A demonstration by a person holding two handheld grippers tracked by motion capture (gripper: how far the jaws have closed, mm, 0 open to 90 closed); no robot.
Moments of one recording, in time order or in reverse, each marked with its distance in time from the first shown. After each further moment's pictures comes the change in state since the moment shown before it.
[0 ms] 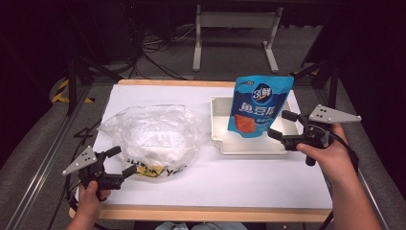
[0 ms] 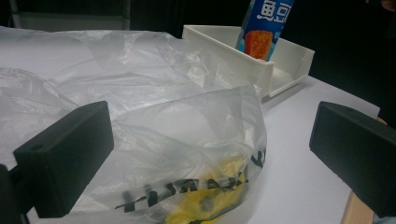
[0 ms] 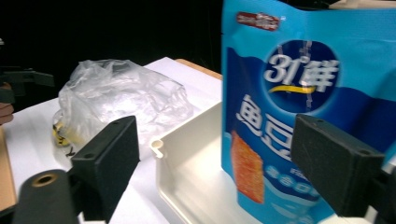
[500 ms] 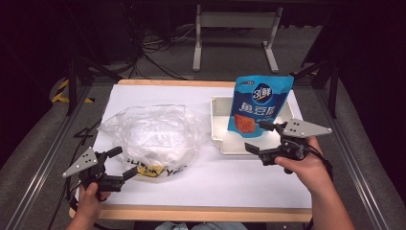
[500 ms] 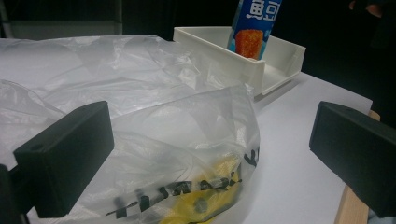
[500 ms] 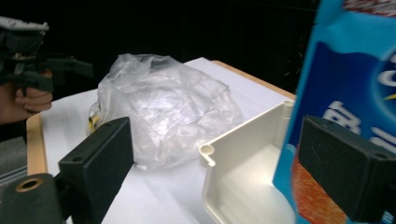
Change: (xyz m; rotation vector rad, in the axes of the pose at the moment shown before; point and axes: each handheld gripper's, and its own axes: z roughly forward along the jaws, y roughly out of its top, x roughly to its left) left arm -0.003 0.000 0.000 -0.004 -0.031 0.042; right arm 0.041 -0.016 0.035 -0.020 0.109 -0.054
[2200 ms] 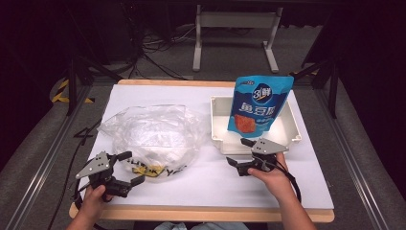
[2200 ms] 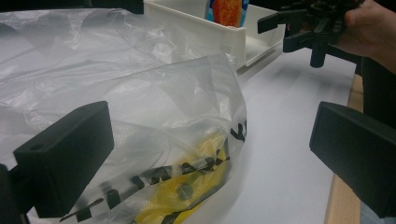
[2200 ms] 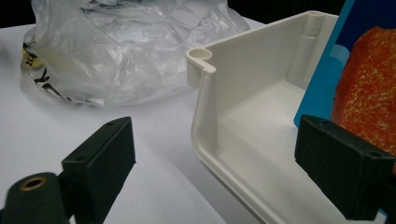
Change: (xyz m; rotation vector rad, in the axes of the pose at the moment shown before) left arm -0.002 -0.014 0.017 0.079 -0.082 0.073; right arm 0.002 -0.093 0.069 0.109 -0.074 -0.016
